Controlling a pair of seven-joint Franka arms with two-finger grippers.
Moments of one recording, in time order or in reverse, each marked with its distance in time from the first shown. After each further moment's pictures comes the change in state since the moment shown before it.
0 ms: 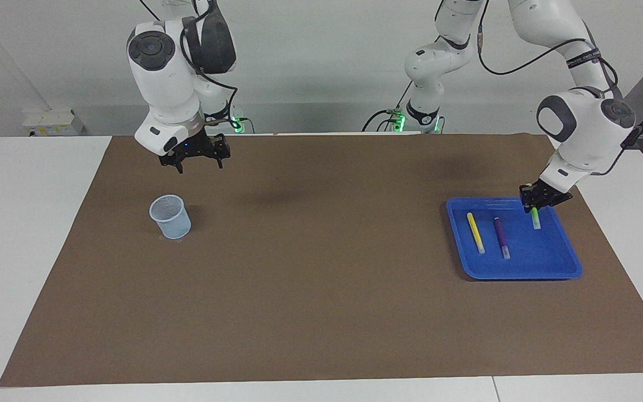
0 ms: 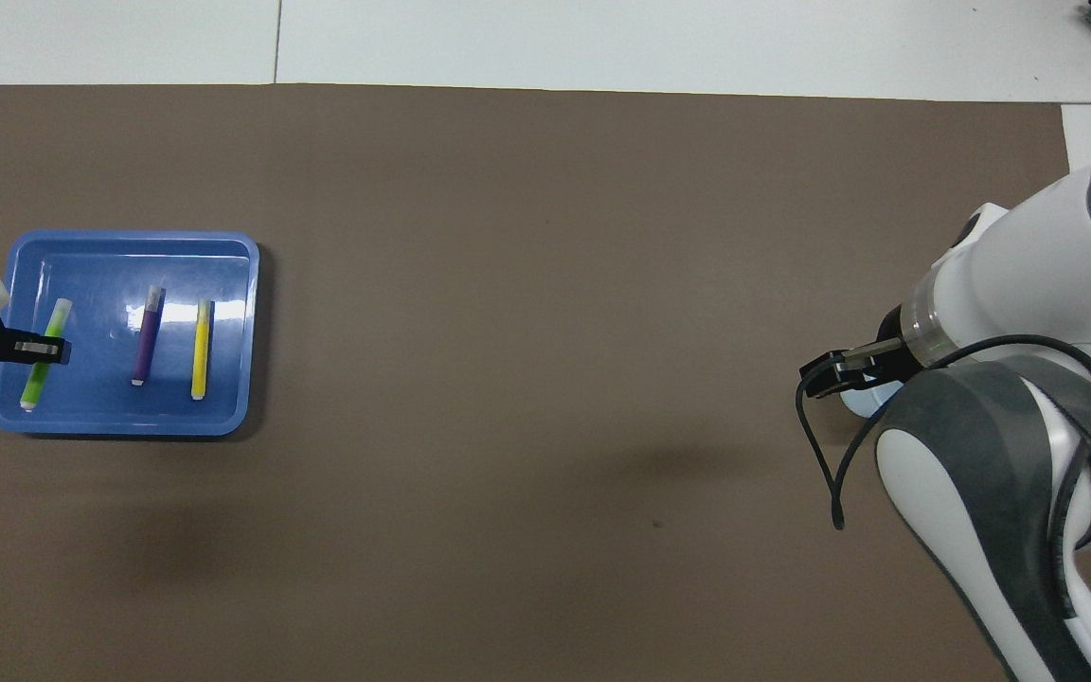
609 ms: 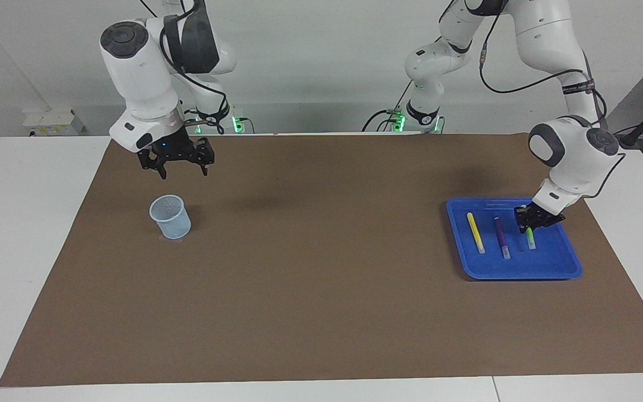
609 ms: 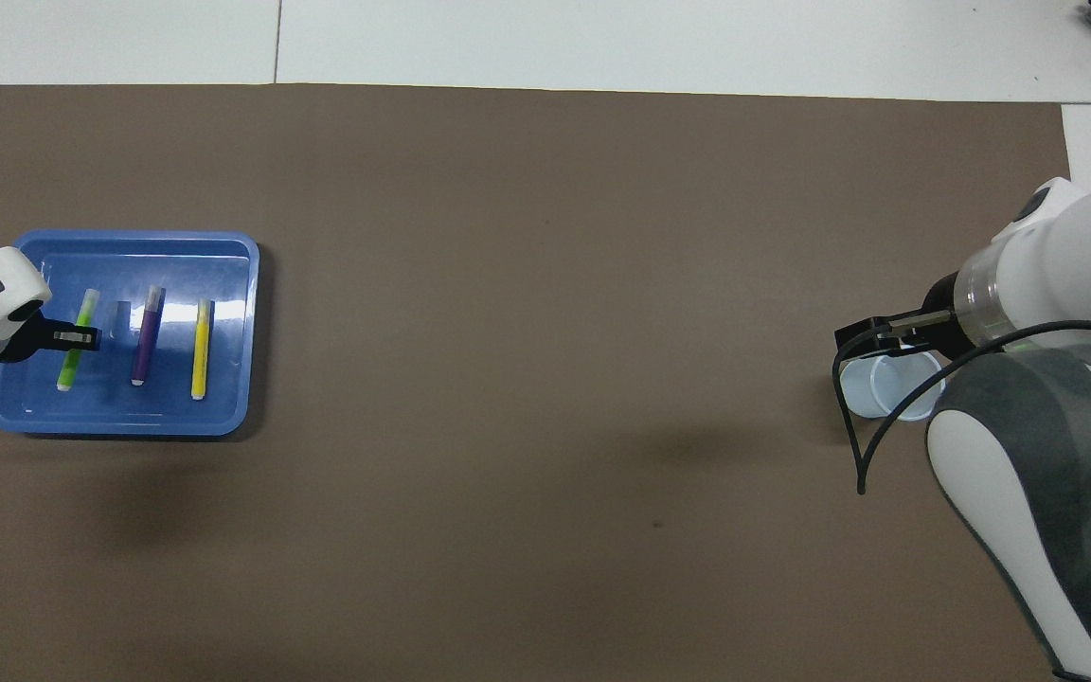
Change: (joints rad) left arm 0.006 0.138 0.001 -0.002 0.014 0.187 0.003; right arm -0.032 -0.008 -0.022 -0.001 0.000 0.105 0.000
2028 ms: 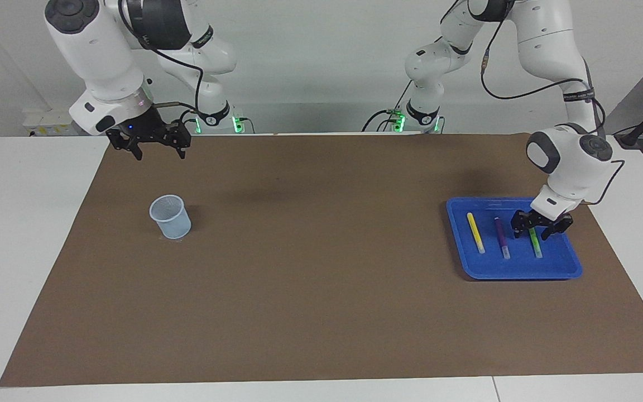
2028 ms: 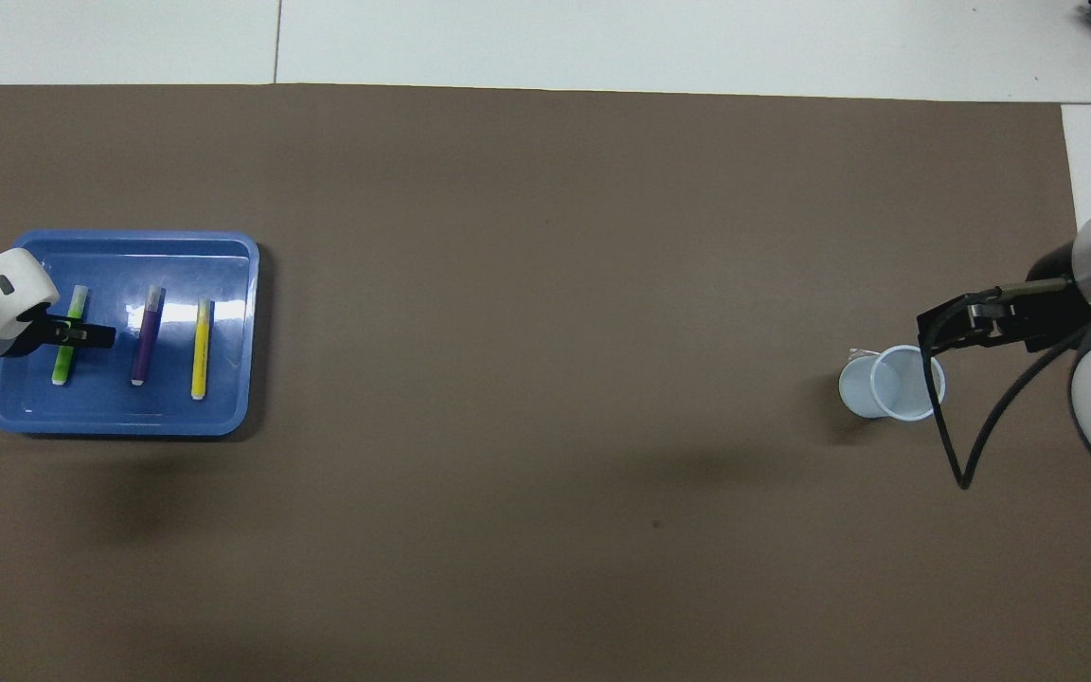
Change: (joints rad) left arm 0.007 0.028 -0.002 0.003 0.063 0.070 0.013; right arm 0.001 0.053 -0.087 0.219 0.010 -0.253 0.000
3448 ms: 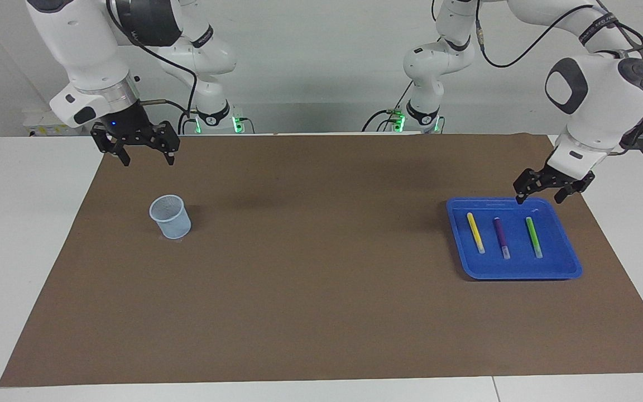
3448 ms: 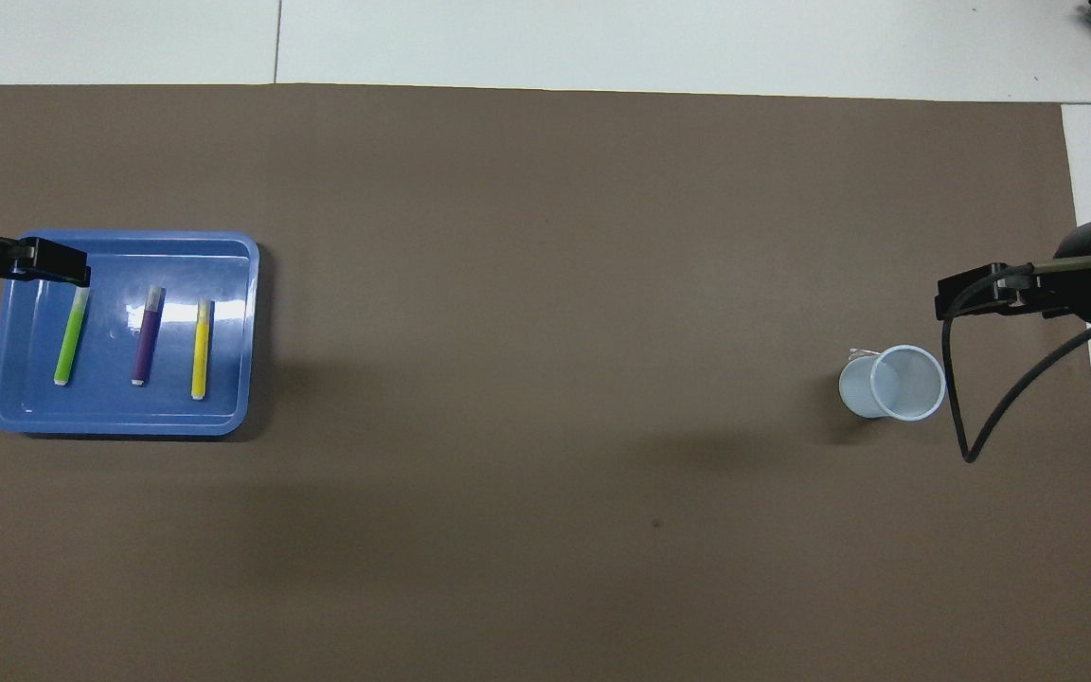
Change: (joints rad) left arm -0.157 -0.190 -0.033 0.376 -0.064 -0.626 -0.280; right arm 0.008 -0.017 -0.022 -0.013 0.007 0.117 0.000
